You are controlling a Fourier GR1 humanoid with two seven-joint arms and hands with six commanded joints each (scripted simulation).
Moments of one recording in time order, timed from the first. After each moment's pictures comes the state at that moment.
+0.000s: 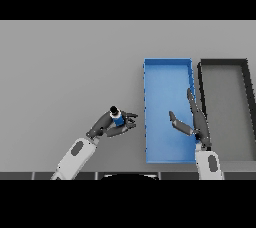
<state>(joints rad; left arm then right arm) -0.18 0.13 -0.52 -1.44 0.05 -0.11 -0.22 0.10 -0.15 0.07 -1.70 0.16 0.05 -0.08</state>
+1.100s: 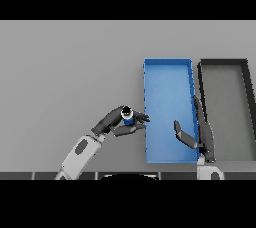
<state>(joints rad) -0.23 0.06 -0.50 -1.58 -0.01 -0.22 -0.07 0.29 -0.11 0.10 -1.97 0.15 0.00 -0.11</state>
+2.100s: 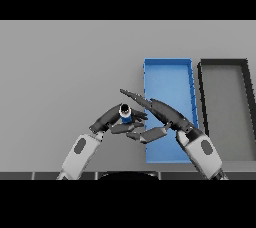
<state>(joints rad) -0.23 0.01 -0.43 -1.58 -0.05 -0.31 -0.05 -0.36 -0.26 0.34 -2.06 -0.25 0.35 0.47</state>
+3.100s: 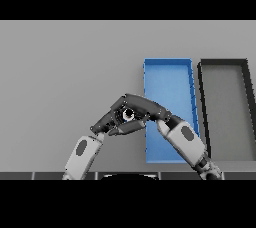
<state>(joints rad) -0.18 -0.06 -0.38 -1.60 -0.07 -0.40 0.02 -0.57 -0.15 0.41 -1.85 -0.28 0.39 0.47</state>
